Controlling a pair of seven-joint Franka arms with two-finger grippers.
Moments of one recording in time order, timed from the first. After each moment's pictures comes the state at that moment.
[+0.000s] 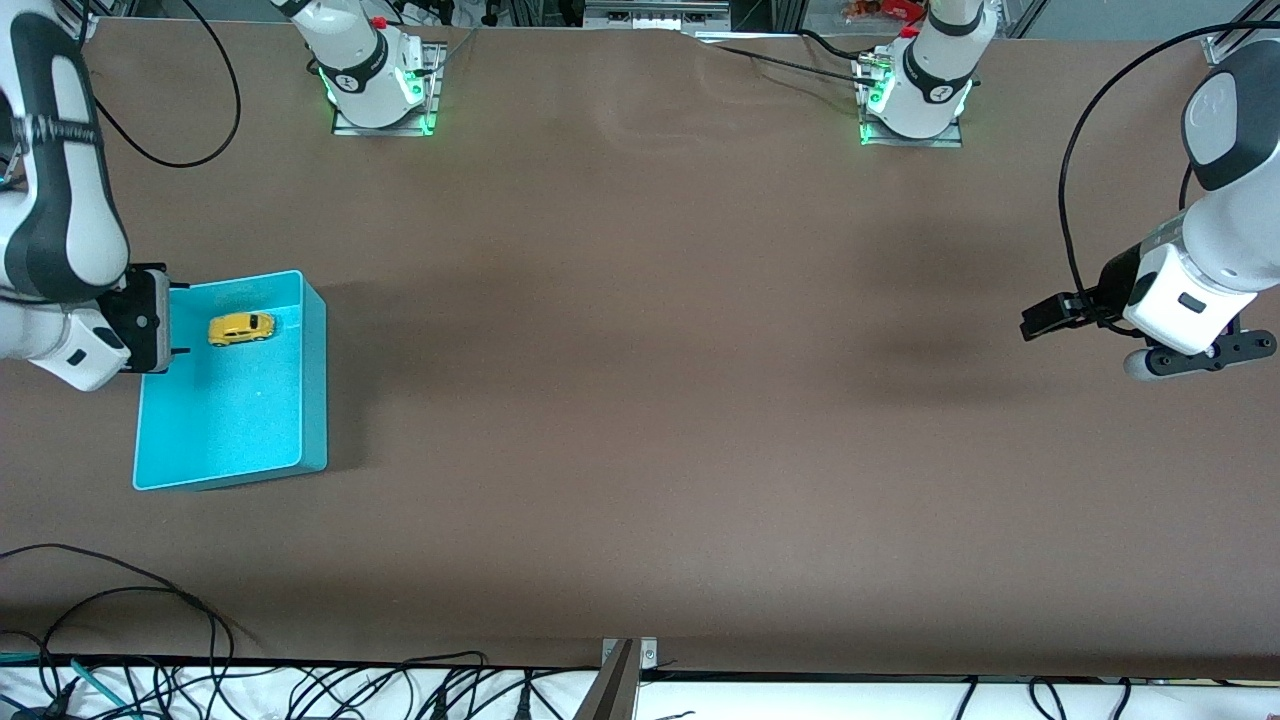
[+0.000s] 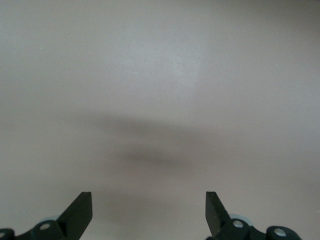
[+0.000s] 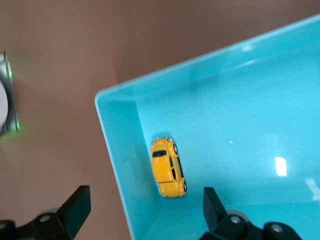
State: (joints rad) left arm 0.10 0.15 -0.13 -1.66 -0.01 1.75 -0.24; right arm -0.22 0.36 0.03 -1.71 -0.06 1.72 -1.63
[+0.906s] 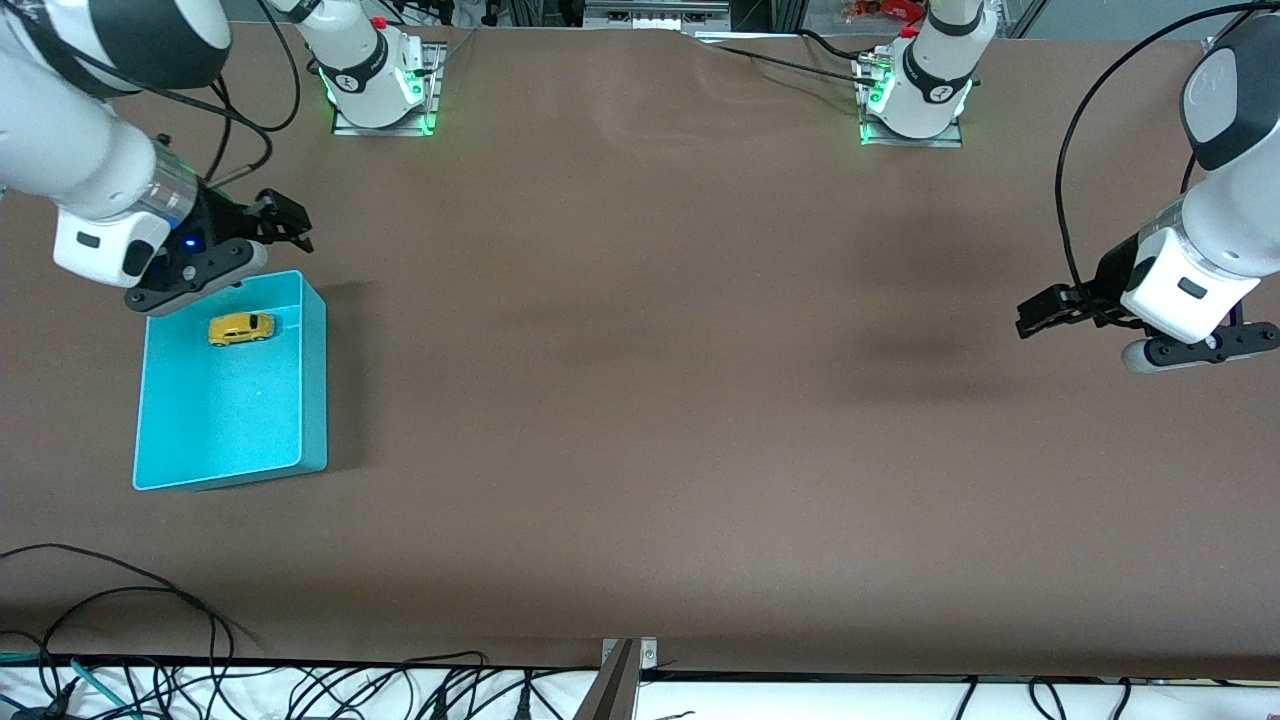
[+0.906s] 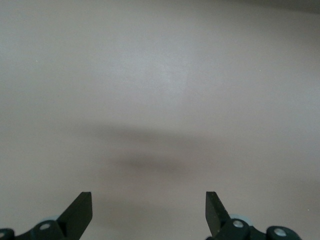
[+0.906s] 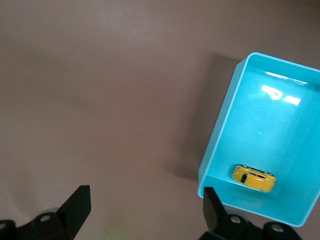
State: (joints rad) left arm 0.09 0.14 -0.16 -1.63 -0.02 1.75 -0.24; right arm 0.00 0.03 0.17 -1.76 0.05 1.70 -0.28
